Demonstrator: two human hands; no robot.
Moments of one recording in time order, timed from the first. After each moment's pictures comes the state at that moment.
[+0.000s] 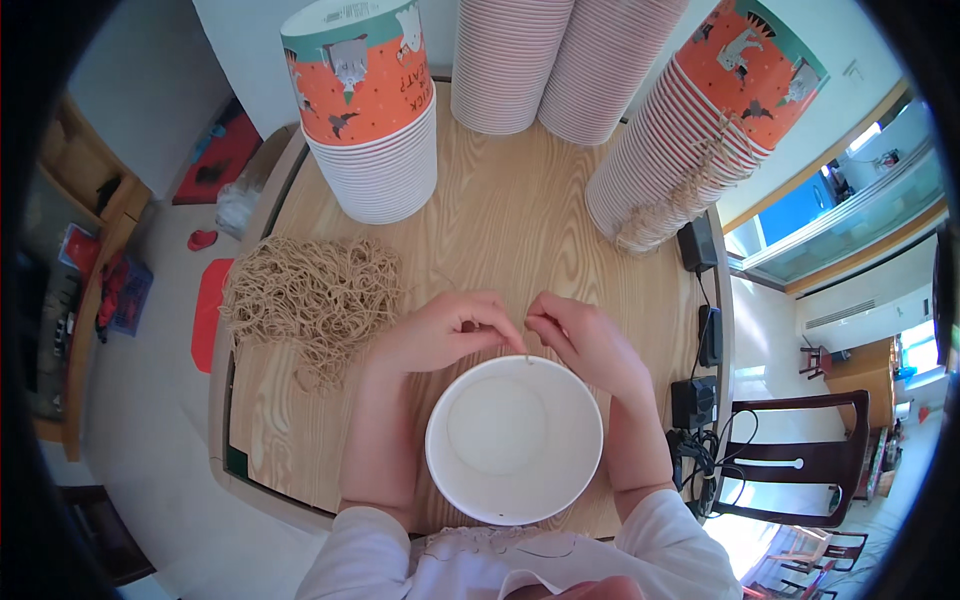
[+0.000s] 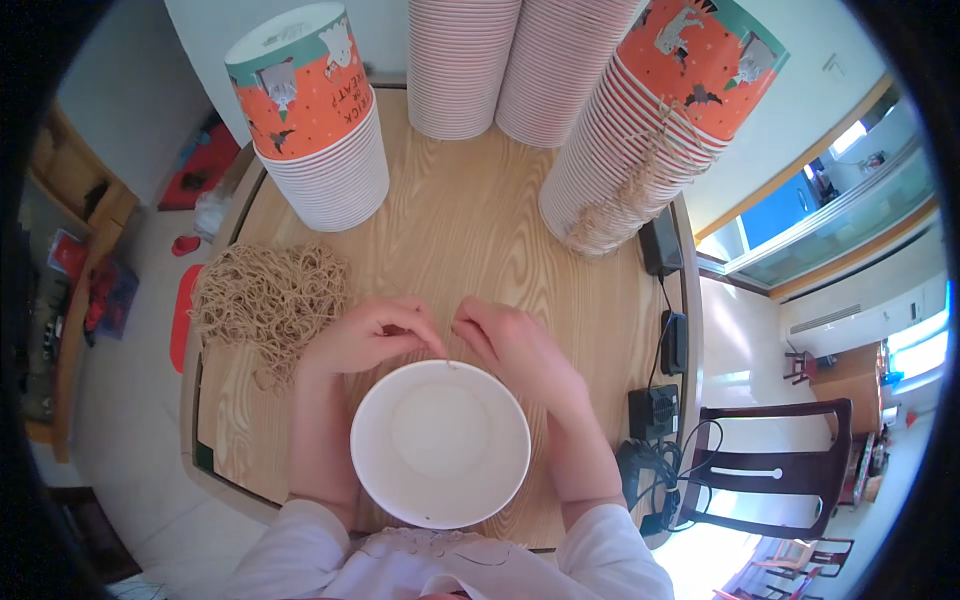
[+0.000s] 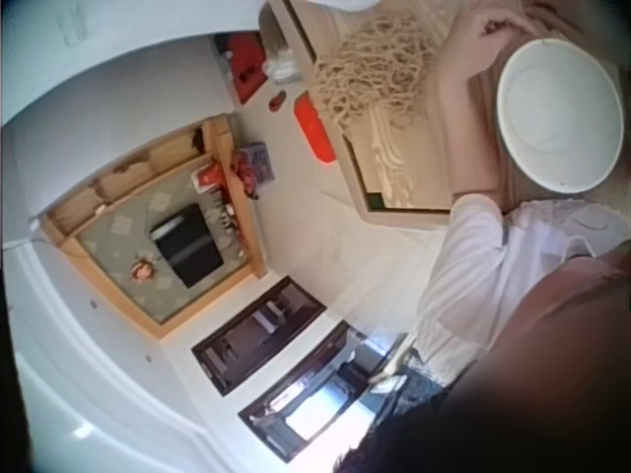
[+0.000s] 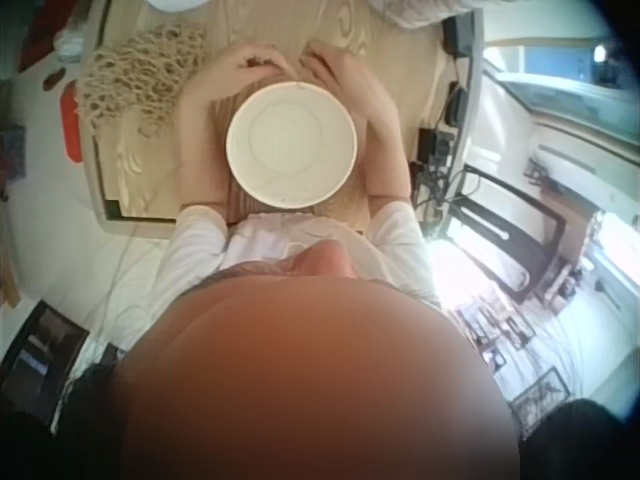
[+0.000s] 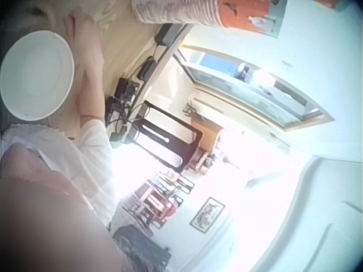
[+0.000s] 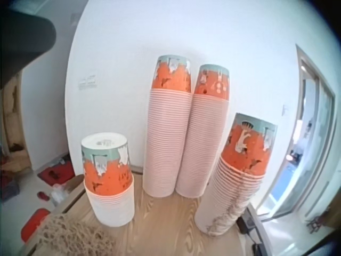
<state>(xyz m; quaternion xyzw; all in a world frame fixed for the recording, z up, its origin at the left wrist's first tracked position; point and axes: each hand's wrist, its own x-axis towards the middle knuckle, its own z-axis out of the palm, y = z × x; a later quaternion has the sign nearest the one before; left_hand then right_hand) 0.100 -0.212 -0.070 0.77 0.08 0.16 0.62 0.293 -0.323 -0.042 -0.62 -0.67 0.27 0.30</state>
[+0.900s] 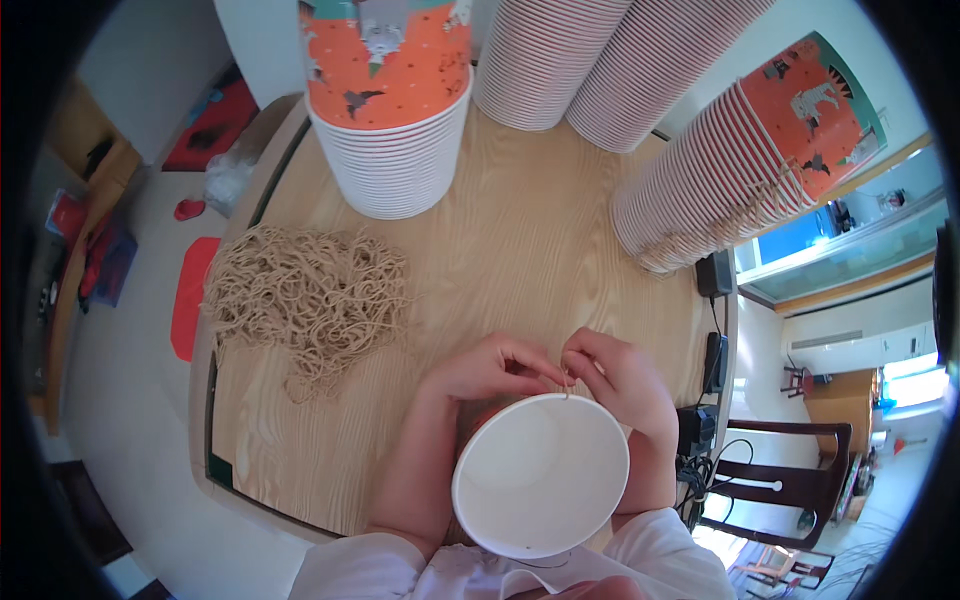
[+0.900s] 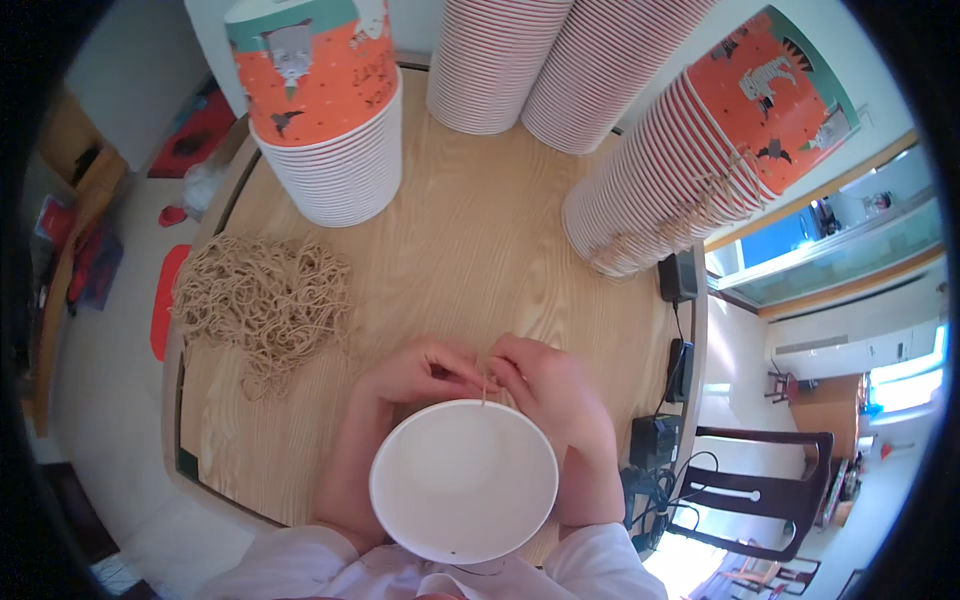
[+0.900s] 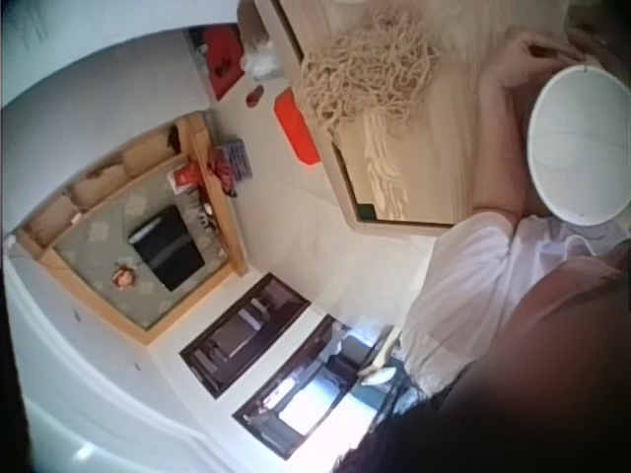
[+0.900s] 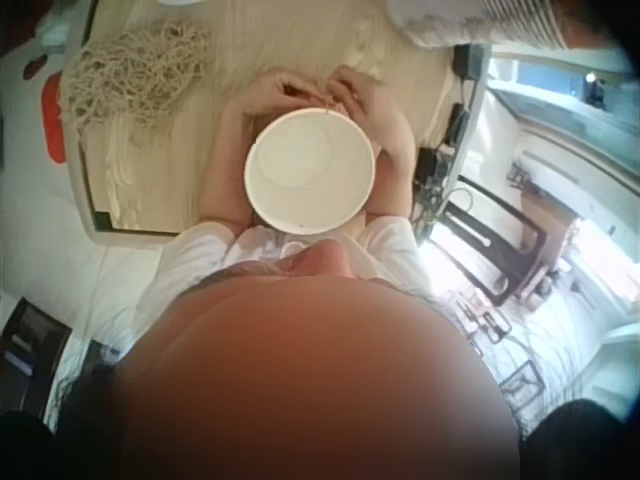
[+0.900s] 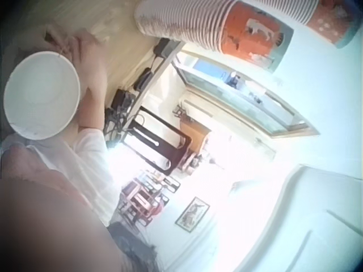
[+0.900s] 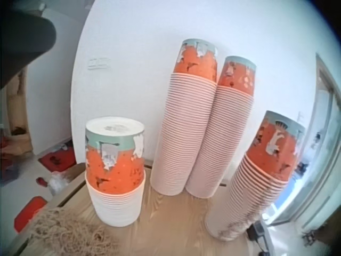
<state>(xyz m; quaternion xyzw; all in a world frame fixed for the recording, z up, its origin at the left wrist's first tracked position) 0.130 -0.226 -0.135 0.56 0.04 0.14 0.81 0.295 -0.322 -0.036 -0.68 -0.62 0.31 0.23</state>
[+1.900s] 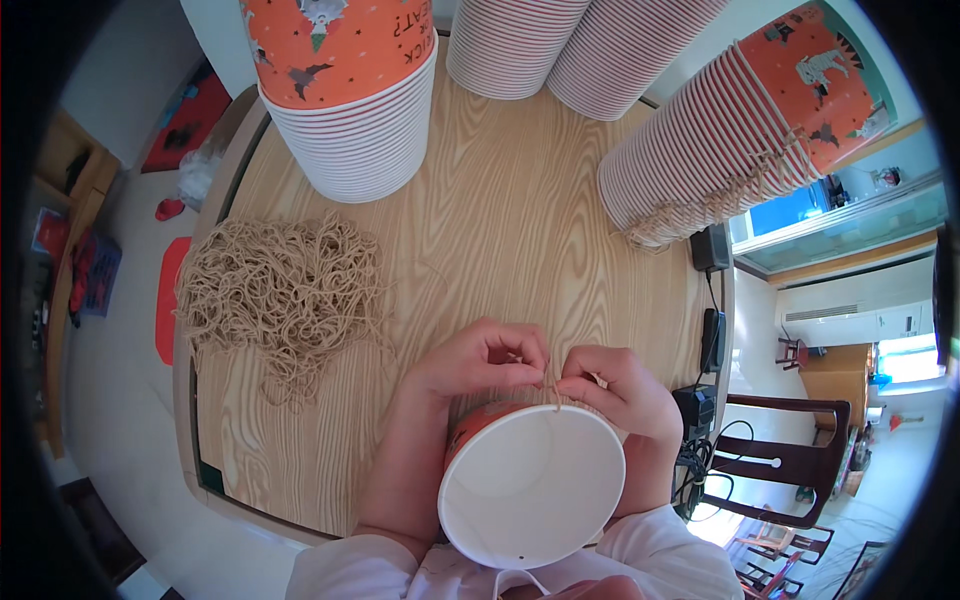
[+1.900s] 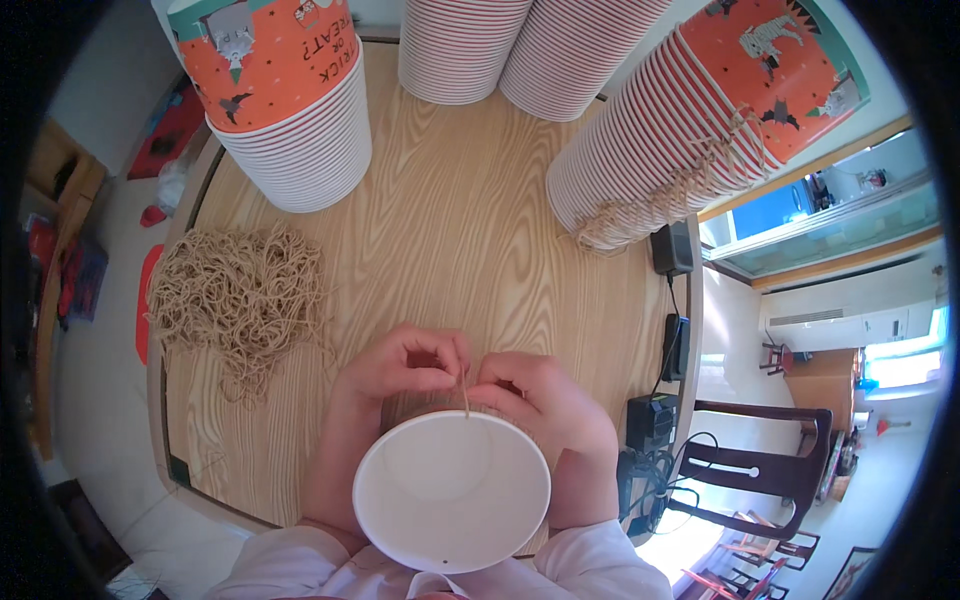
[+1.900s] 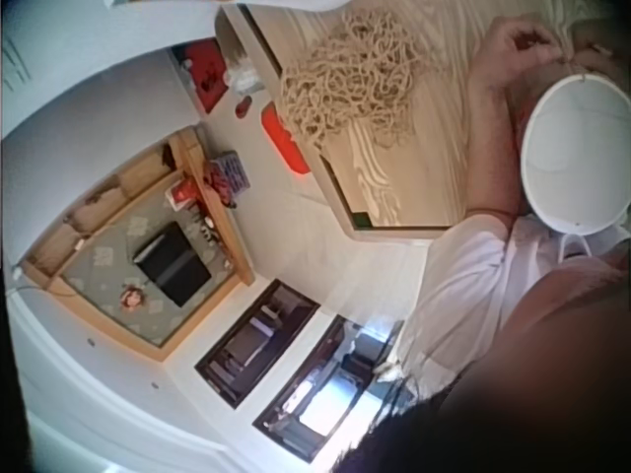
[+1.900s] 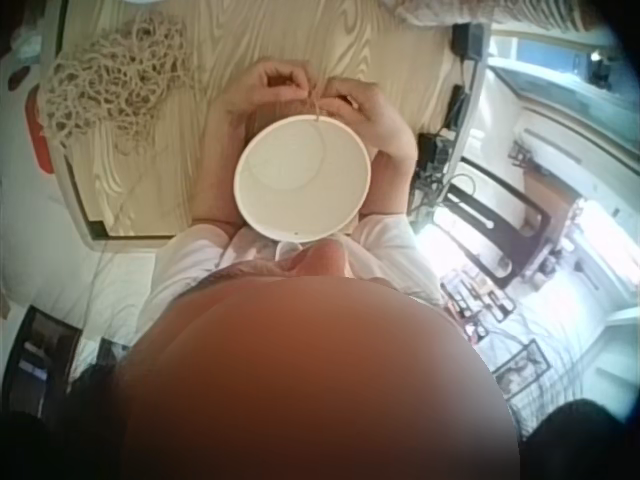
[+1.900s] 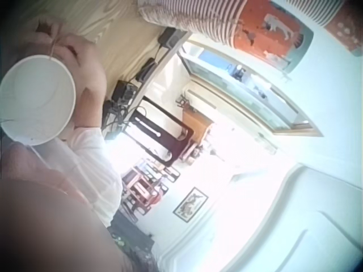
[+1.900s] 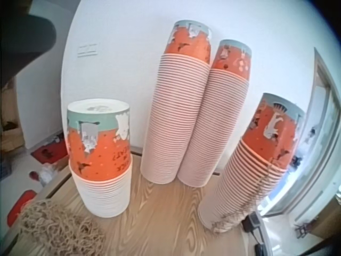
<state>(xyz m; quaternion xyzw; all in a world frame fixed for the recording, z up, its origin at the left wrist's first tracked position) 0.137 -0.229 -0.147 0.47 -0.03 0.17 0.87 0.306 -0.338 -0.033 -0.62 -0.59 0.46 0.24</state>
